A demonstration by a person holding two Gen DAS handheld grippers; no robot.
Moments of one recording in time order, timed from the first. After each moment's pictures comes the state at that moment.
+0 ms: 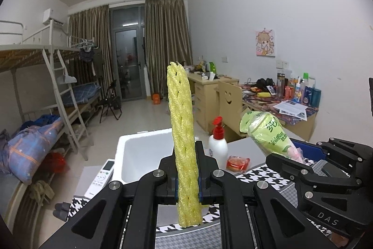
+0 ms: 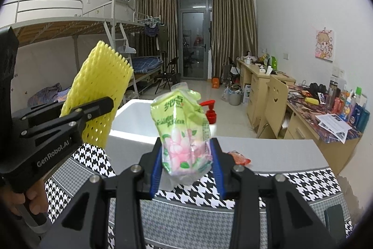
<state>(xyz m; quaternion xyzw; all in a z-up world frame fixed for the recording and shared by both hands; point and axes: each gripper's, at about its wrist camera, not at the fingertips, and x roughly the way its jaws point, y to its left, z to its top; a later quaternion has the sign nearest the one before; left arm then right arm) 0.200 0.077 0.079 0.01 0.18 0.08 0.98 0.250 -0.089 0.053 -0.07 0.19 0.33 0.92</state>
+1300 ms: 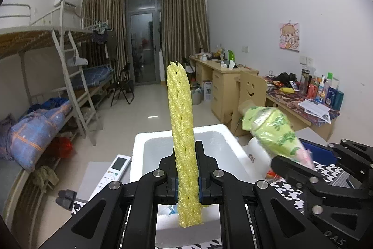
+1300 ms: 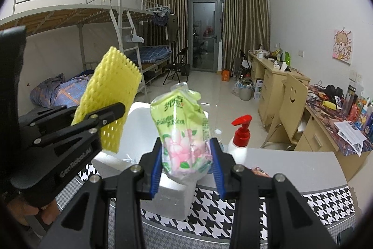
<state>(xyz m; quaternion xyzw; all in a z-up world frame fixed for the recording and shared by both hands) 0.269 0.143 0.058 -0.02 0.22 0.13 0.97 0.307 -0.019 0.050 -0.10 0.22 0.36 0.90</state>
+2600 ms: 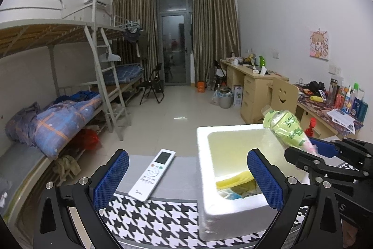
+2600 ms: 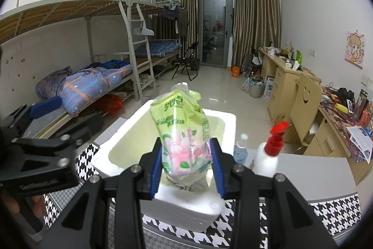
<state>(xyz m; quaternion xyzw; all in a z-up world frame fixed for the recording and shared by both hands) 0.225 0.193 0.056 -0.04 0.20 0.22 0.95 0.318 0.028 0.042 -0.11 0.24 0.38 0.89</state>
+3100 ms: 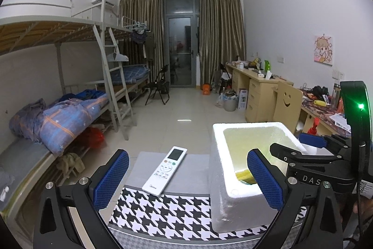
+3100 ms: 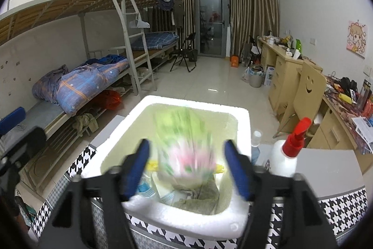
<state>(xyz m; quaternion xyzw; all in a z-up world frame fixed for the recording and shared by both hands) 0.195 0.205 0.055 -0.04 0.19 0.24 0.95 0.341 0.050 0.029 -0.10 0.27 0.37 0.88</state>
